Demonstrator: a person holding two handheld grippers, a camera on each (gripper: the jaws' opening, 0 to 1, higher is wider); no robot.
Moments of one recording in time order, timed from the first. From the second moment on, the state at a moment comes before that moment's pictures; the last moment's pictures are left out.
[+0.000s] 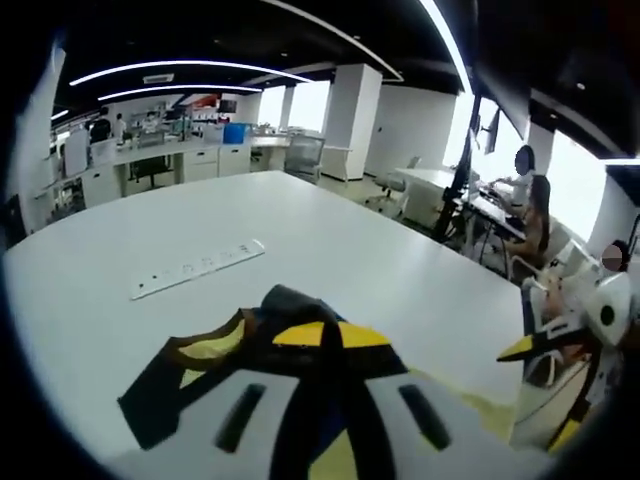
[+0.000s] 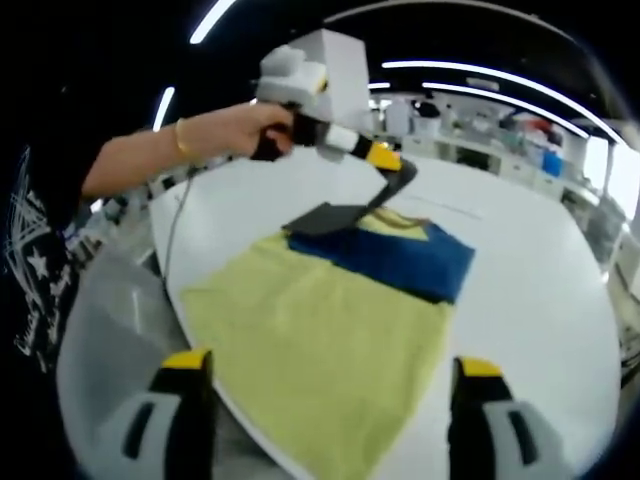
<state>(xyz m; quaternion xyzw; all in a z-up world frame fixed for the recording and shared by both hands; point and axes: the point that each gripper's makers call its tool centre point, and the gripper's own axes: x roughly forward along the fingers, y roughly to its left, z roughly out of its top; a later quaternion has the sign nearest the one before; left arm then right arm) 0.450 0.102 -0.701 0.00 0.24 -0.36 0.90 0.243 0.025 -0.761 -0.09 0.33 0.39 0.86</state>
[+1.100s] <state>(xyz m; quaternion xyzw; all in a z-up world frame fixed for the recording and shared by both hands) 0.418 0.032 -0.788 0.04 0.30 -0.41 0.86 0.241 0.018 -0.772 -0.07 0.34 0.38 0.86</state>
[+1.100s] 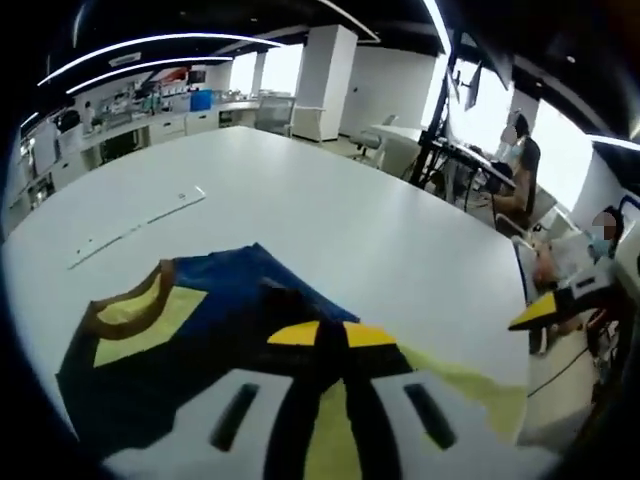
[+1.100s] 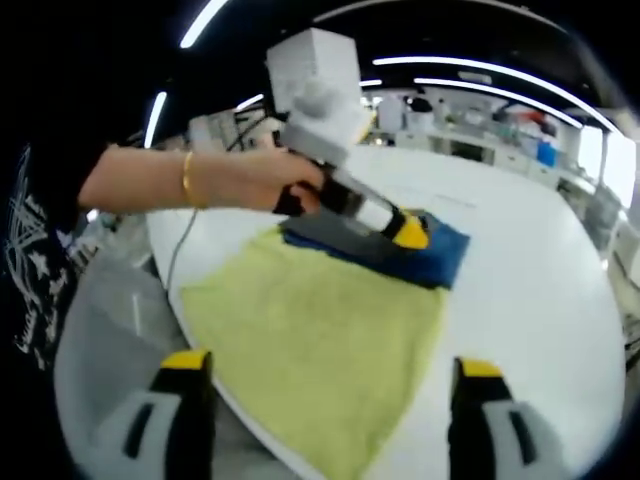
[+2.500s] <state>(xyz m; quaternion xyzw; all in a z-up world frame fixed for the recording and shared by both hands) 0.376 0.175 -0.760 0.06 0.25 -0.37 0.89 0.251 0.023 -0.774 -0.09 0.34 0.45 0.82</state>
